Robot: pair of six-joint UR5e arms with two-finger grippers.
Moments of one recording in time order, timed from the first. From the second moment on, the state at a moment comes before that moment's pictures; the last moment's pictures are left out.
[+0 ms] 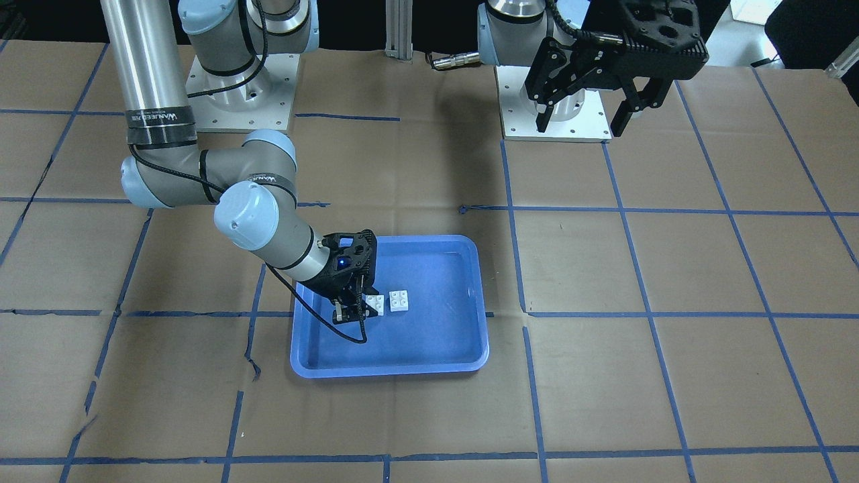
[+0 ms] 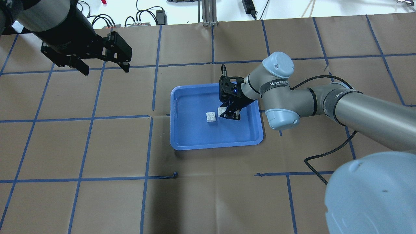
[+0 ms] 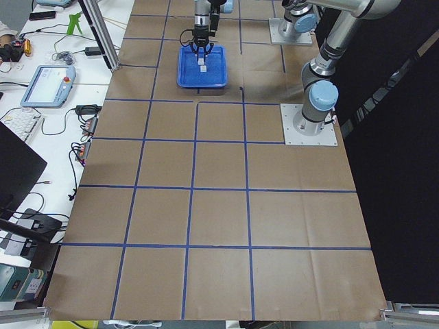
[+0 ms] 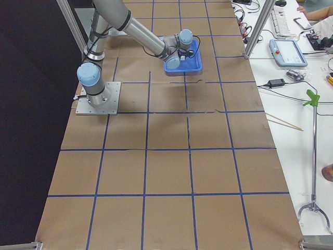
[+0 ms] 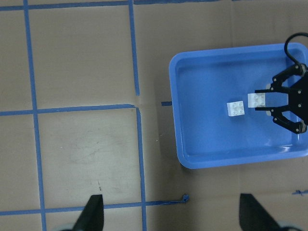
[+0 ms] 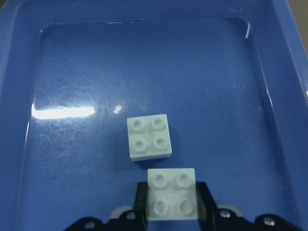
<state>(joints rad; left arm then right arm) -1.60 -1.47 -1.52 -1.58 1.54 -0.05 1.71 -1.10 1.92 -2.50 -1.09 -1.39</state>
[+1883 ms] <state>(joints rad) -1.59 -1.47 -1.52 -1.58 1.55 -0.06 1.71 -1.09 1.92 -2.50 -1.06 -1.35</state>
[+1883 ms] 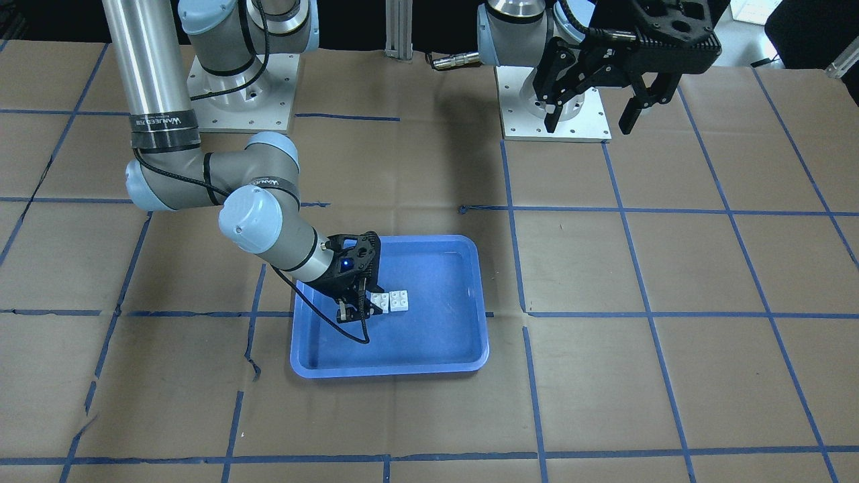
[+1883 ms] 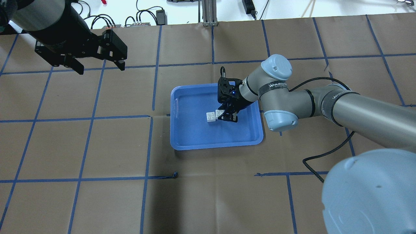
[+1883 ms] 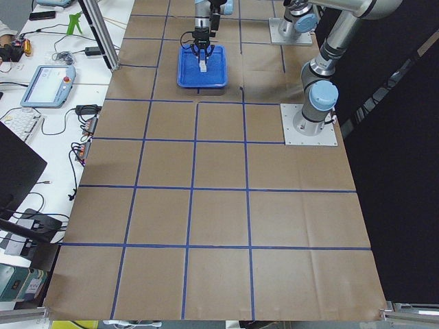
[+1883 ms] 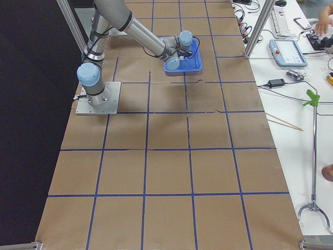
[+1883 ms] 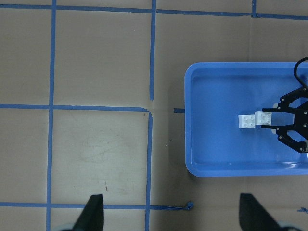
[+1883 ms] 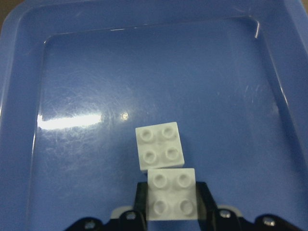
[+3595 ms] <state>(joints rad) -1.57 -1.47 -1.51 -1.58 1.56 -0.05 1.72 -1.09 1.94 -2.52 -1.05 -1.35</state>
